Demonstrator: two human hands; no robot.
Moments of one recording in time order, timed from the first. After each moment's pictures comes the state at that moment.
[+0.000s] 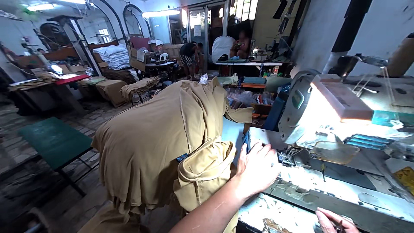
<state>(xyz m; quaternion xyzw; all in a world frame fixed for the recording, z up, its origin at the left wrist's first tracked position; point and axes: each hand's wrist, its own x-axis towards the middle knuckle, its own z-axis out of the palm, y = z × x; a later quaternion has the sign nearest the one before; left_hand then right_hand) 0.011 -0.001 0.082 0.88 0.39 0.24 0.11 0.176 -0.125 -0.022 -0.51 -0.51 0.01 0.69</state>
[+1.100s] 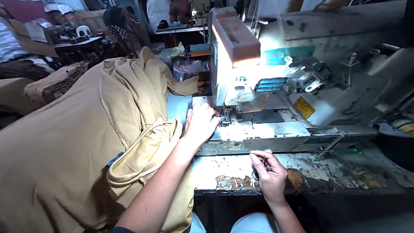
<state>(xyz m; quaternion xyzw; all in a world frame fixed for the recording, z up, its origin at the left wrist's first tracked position) 0.021 0.028 0.106 0.89 0.34 0.28 0.09 0.173 -0.122 -0.025 -0.50 -0.50 0.00 0.71</state>
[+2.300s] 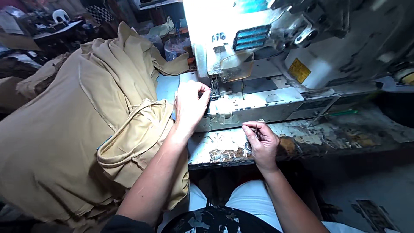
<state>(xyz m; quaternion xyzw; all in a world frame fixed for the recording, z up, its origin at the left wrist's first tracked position) 0.029 0.004 0.107 0.82 0.41 0.37 0.14 0.176 -0.121 -0.032 -0.50 -0.48 0.00 0.72</state>
